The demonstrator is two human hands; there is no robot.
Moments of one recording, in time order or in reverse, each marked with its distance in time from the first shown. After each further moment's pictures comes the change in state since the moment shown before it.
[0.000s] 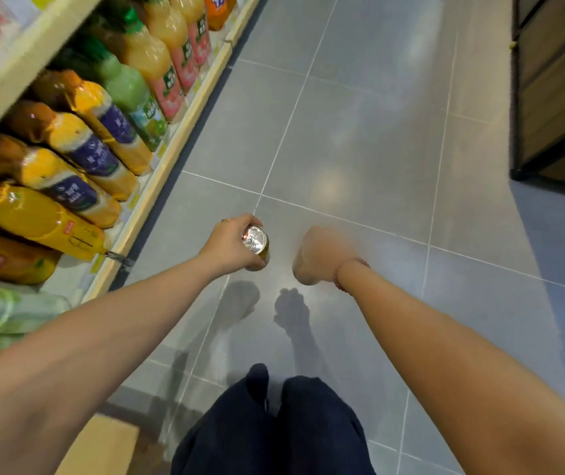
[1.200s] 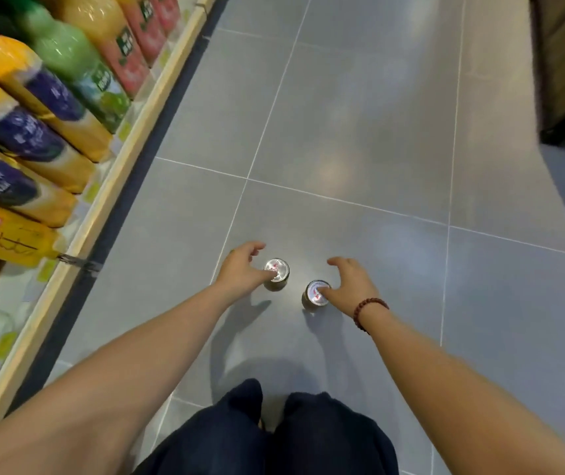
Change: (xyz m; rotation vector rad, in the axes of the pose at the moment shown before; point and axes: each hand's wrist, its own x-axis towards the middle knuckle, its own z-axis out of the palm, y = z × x) left_hand 0.048 -0.061 0.126 -0.201 -0.041 -0.185; right_hand 0.048 0.128 0.096 0.123 0.058 0.130
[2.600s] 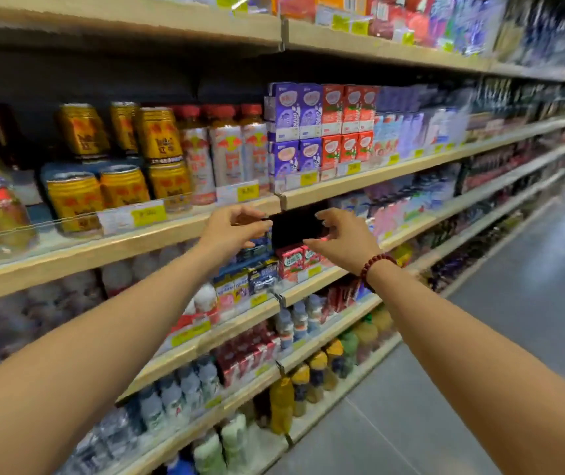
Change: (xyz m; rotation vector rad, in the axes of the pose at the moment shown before) left_hand -0.584 0.257 -0.637 -0.407 0.973 0.391; right_hand -0.495 -0.708 -0.279 -0.086 0.217 -1.205
